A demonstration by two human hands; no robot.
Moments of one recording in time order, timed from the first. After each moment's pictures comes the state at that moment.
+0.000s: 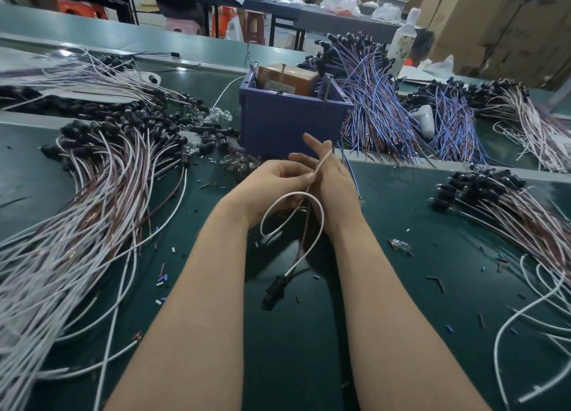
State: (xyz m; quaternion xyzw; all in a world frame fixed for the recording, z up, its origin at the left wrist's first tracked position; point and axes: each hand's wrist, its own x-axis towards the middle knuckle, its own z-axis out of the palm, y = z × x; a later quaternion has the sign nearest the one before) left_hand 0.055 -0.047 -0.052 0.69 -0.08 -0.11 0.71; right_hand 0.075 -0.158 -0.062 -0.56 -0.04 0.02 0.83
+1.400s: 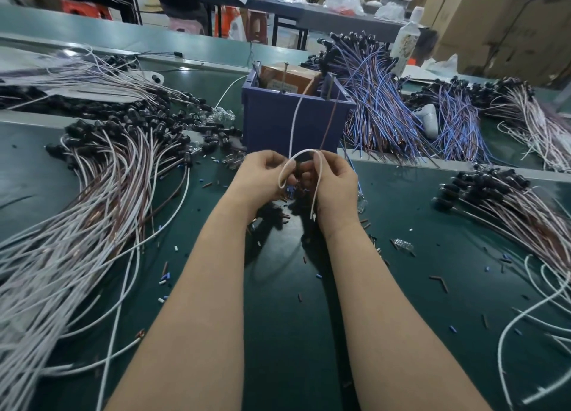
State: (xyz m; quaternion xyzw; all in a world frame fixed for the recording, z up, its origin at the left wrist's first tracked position) left_hand 0.063 -0.041 -0.057 0.72 0.01 0.03 0.70; right_hand 0.079 -0.151 -0.071 -0.61 0.02 -0.10 0.78
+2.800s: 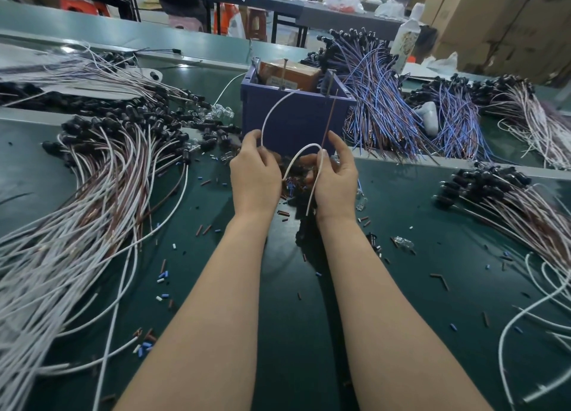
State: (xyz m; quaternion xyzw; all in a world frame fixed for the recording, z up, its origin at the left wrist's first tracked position) left_hand 0.064 -0.055 -0.065 0.78 0.09 0.31 0.53; right_hand 0.077 -0.148 -0.068 -0.61 0.00 -0.16 0.77
